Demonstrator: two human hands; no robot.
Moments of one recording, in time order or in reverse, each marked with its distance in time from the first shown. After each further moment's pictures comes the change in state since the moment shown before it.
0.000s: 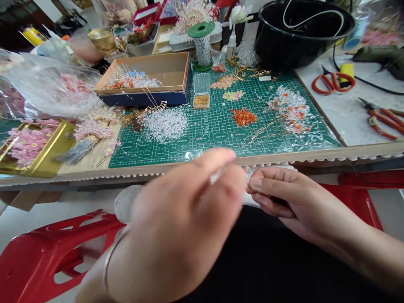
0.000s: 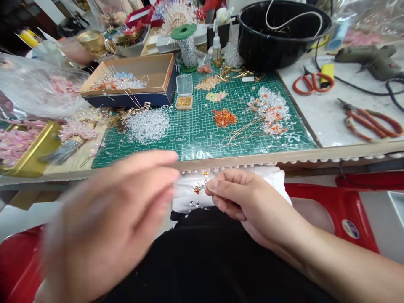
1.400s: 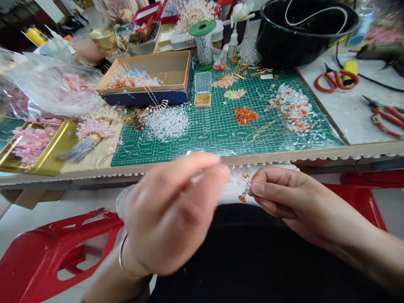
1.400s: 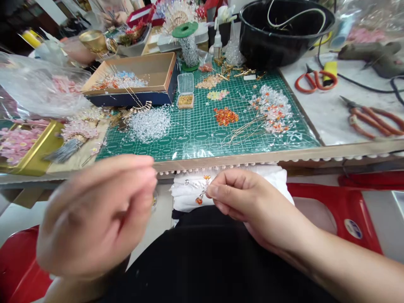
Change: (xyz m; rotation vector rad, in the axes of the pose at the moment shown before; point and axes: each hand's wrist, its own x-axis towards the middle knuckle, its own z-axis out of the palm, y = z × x) left_hand -0.010 -0.012 0.013 -0.001 0.161 0.075; right_hand -0.008 0.000 0.002 -0.162 0.013 -0.034
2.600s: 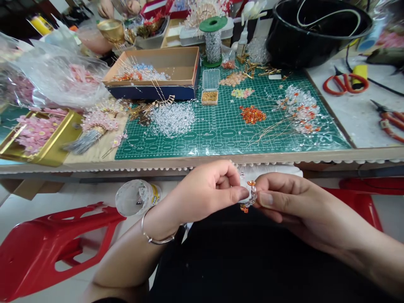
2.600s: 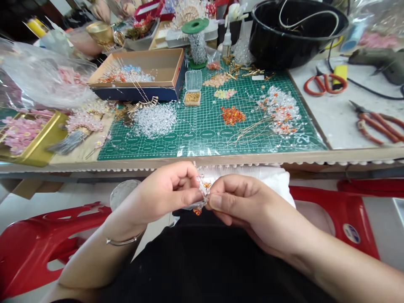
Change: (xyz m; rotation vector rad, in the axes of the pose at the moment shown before) left_hand -0.005 -0.017 0.037 -1.123 -0.673 -0.781; right_hand -0.001 0.005 0.006 0.085 -0.168 0.049
